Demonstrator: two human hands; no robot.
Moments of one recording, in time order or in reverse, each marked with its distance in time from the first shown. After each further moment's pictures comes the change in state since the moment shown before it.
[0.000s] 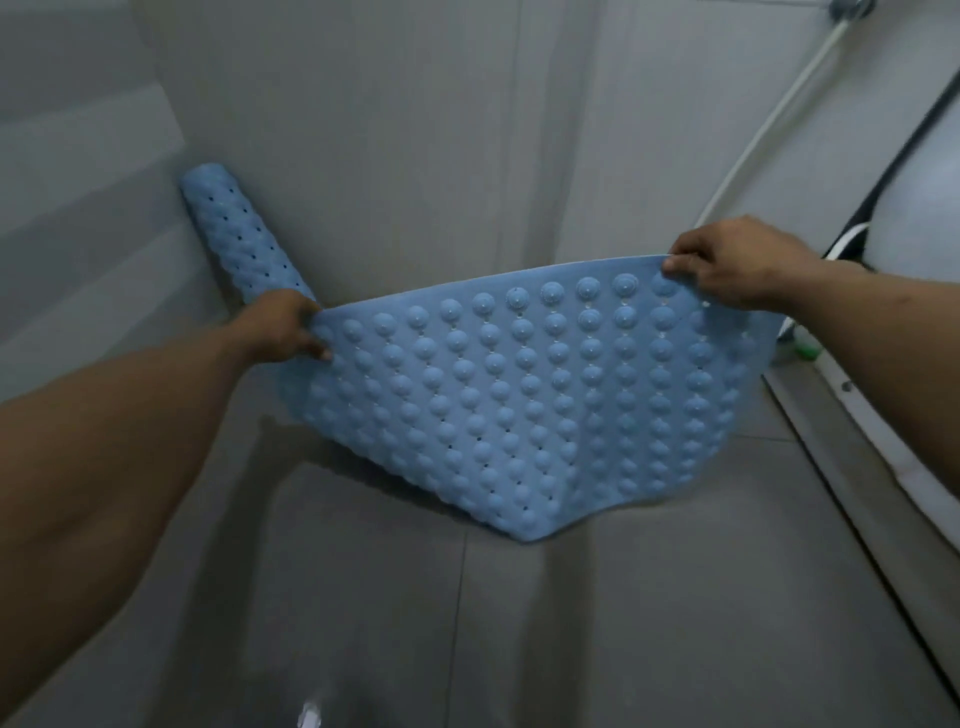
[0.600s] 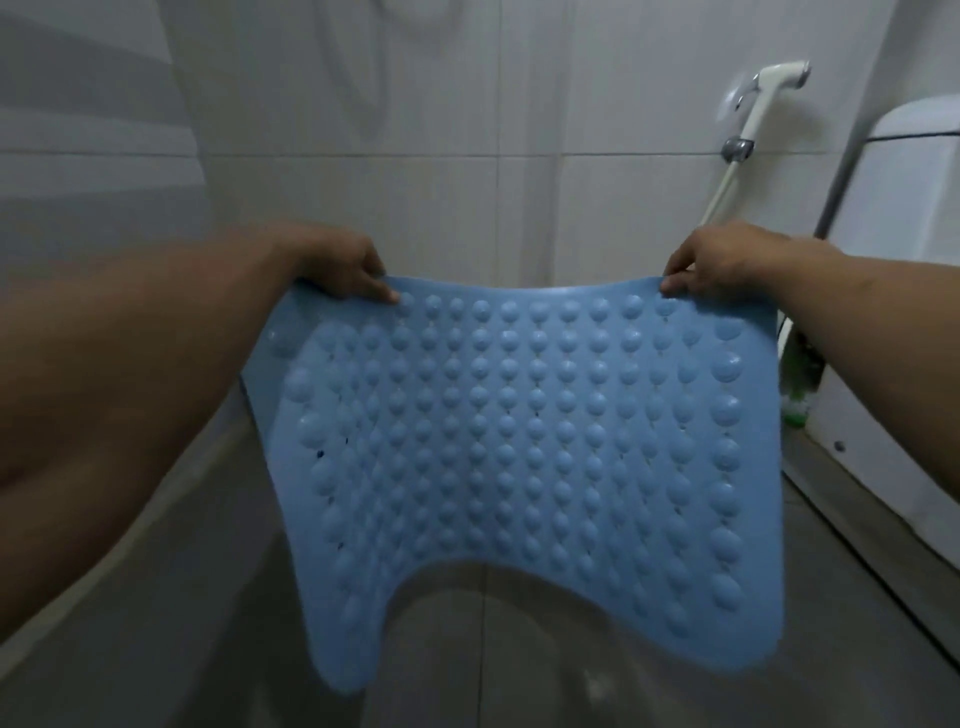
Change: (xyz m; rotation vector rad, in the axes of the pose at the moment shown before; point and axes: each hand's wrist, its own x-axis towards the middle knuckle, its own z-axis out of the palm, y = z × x) left_hand -0.025 0.118 -0.146 0.319 -0.060 0.189; right_hand -0.033 -0.019 -0.065 -0.099 0.091 0.101
